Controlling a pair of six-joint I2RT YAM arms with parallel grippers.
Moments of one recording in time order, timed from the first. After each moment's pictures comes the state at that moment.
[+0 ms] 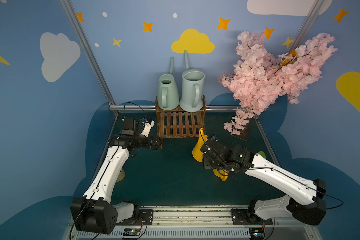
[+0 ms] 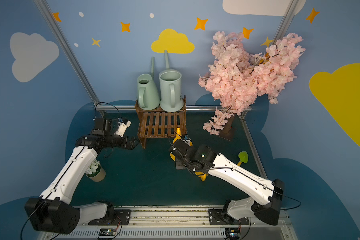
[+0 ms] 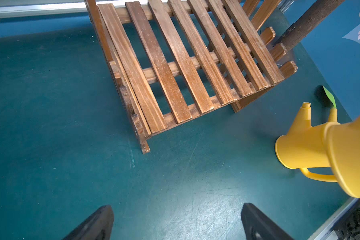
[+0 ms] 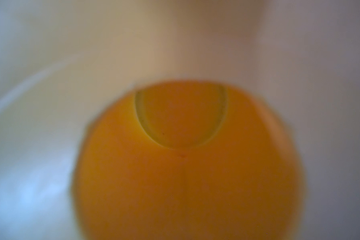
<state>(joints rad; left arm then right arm) -0.09 1.27 1.22 -0.82 0.38 0.08 1.07 1.38 1.45 -1.15 0.28 0.80</state>
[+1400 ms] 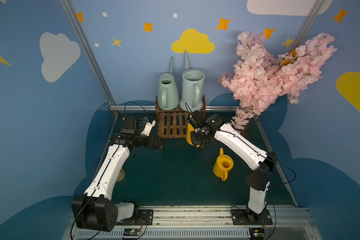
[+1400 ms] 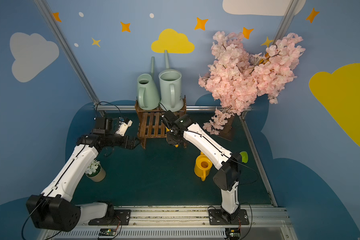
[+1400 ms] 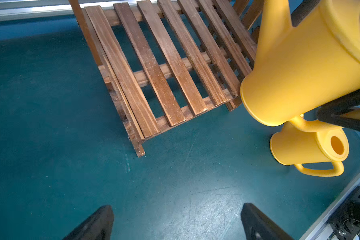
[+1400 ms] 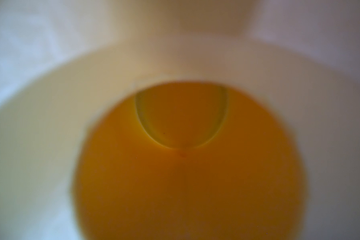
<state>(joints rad) -0.09 1.29 1.23 -0.82 0.41 0.11 0.82 1.92 2.03 -1.33 0.17 0.57</state>
